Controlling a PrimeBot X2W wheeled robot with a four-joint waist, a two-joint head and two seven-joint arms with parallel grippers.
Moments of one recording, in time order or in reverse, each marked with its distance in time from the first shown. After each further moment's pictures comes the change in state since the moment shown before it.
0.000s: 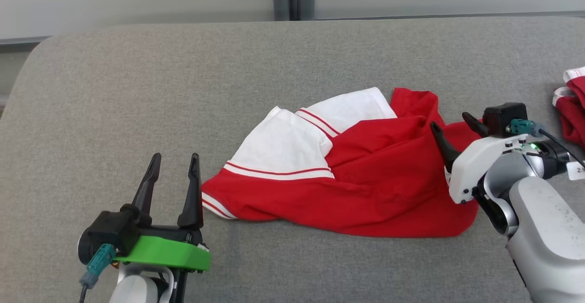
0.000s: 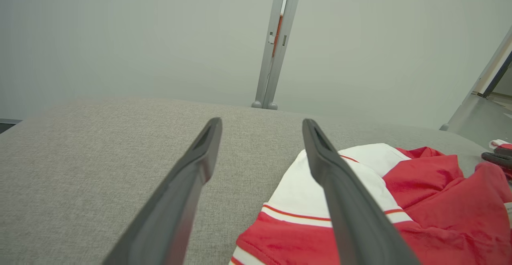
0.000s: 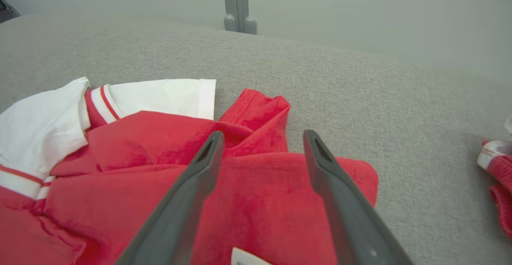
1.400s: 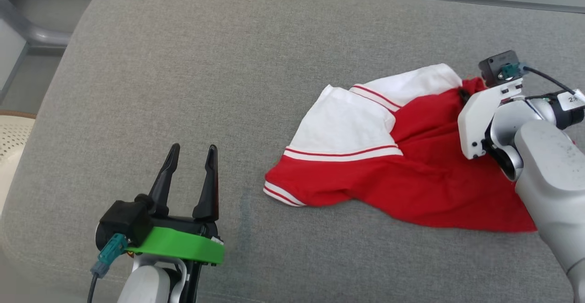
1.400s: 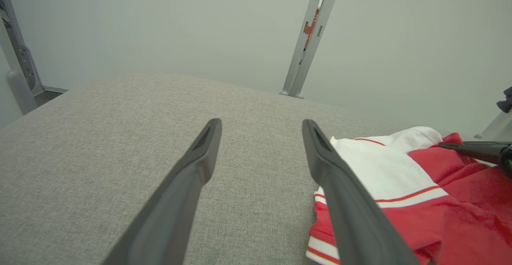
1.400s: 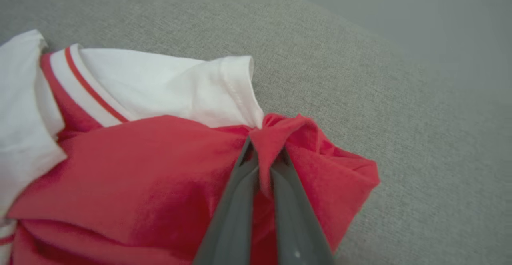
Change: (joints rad) left arm -0.041 -0.001 -0.069 0.010 -0.059 0.000 0.000; right arm -0.323 -0.063 0.193 0.342 0.007 0.001 0.109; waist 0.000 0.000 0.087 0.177
